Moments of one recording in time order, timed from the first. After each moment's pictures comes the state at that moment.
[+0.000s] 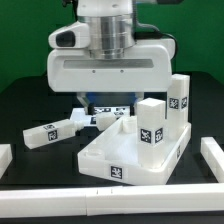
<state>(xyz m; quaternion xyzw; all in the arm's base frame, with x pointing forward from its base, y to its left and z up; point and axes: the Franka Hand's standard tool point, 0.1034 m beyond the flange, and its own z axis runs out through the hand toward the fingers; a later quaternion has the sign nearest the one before) 0.521 -0.025 0.082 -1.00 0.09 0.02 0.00</state>
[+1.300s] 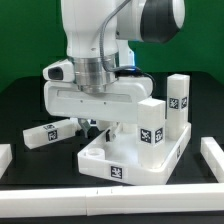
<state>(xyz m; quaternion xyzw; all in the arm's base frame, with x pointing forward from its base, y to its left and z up) 0.483 -0.044 0.018 -0.98 0.19 0.02 0.01</state>
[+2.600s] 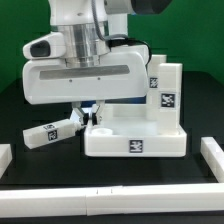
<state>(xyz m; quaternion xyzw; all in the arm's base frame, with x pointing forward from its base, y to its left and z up) 0.524 -0.058 0.066 -1.00 -0.02 -0.02 0.01</state>
